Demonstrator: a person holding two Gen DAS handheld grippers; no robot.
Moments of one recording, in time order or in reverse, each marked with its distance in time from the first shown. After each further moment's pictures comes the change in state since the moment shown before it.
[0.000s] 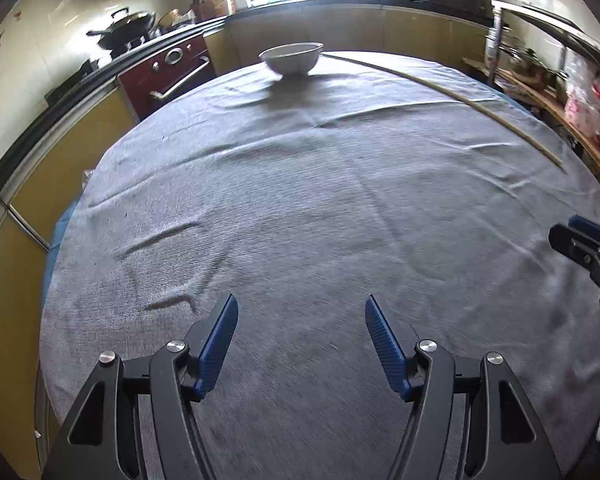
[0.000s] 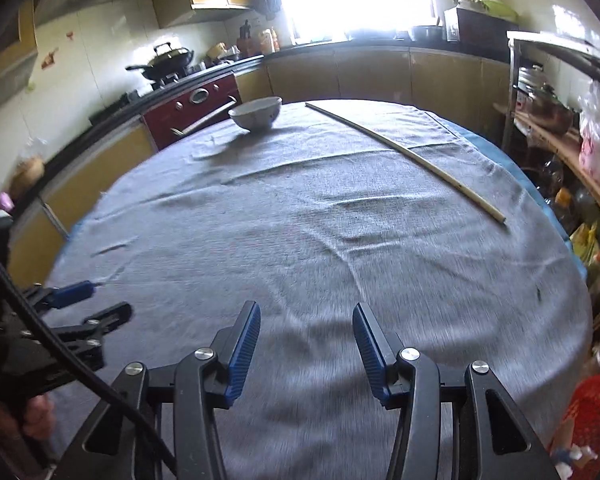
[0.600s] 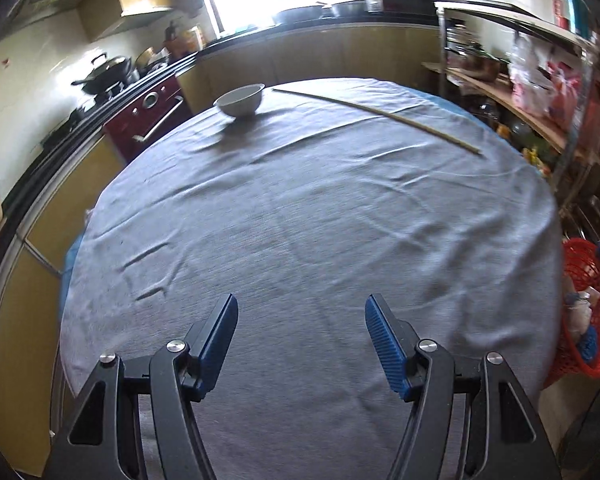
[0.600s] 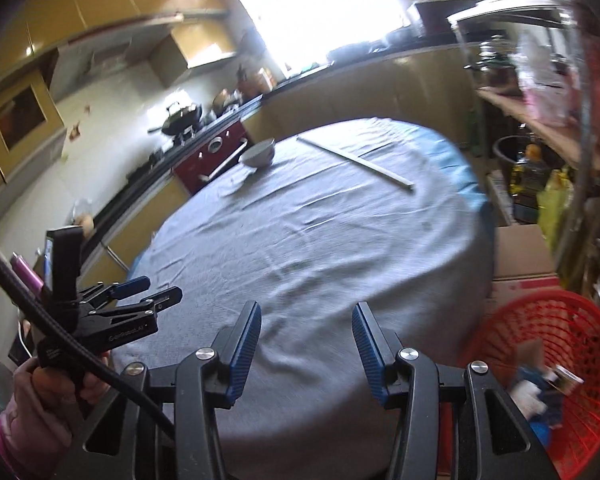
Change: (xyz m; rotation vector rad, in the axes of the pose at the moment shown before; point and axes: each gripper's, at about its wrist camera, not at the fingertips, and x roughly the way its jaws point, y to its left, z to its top) left arm -0.091 -0.078 -0.020 0.108 -0.076 -0.019; right arm -0.149 -0.092 -0.064 0.172 -0.079 0.199
